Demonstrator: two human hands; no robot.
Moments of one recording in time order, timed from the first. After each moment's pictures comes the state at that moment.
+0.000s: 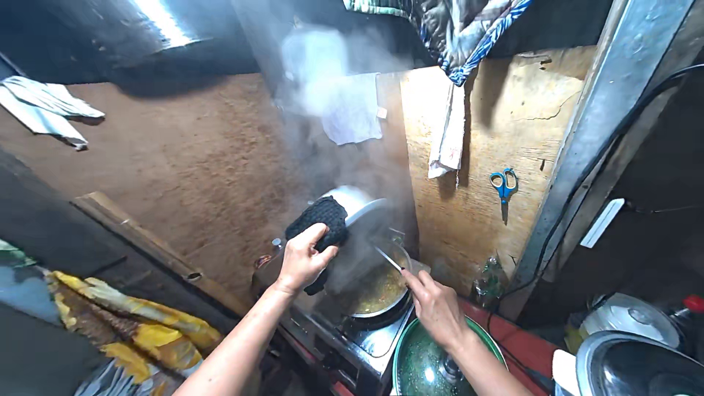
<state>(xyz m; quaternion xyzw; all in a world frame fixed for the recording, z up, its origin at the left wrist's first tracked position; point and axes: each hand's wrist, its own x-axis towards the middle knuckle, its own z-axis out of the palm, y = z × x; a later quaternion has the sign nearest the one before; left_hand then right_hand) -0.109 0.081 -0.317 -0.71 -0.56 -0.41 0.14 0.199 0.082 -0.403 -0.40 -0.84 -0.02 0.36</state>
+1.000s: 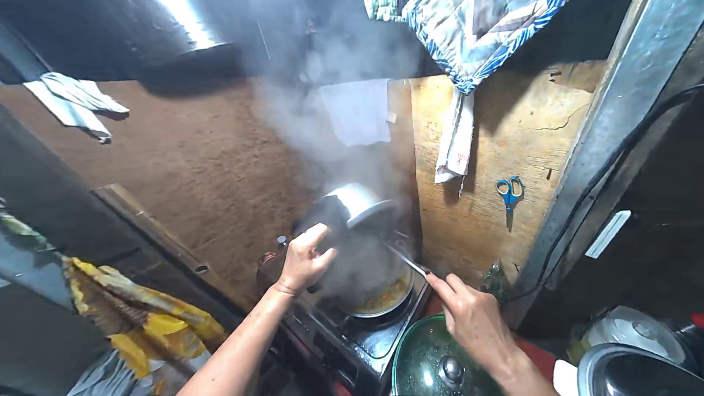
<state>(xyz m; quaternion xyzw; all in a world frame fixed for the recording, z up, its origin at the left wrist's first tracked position) -0.116 0.073 -0.321 -0.71 -0.53 -0.43 0.16 0.250 0.057 -0.347 -0.39 -0.85 -0.10 0.35</state>
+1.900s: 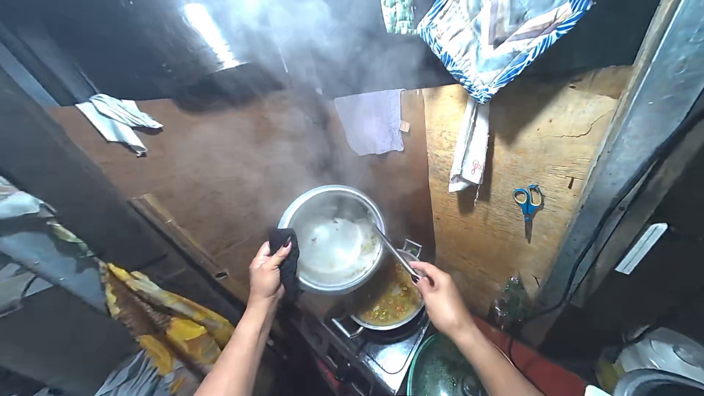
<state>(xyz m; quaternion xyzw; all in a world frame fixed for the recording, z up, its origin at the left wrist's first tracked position) -0.179 0.050 -0.323 -0.37 -0.50 -0.76 -0.17 0.172 0.092 -0.325 -0.45 -0.69 0.46 0.34</state>
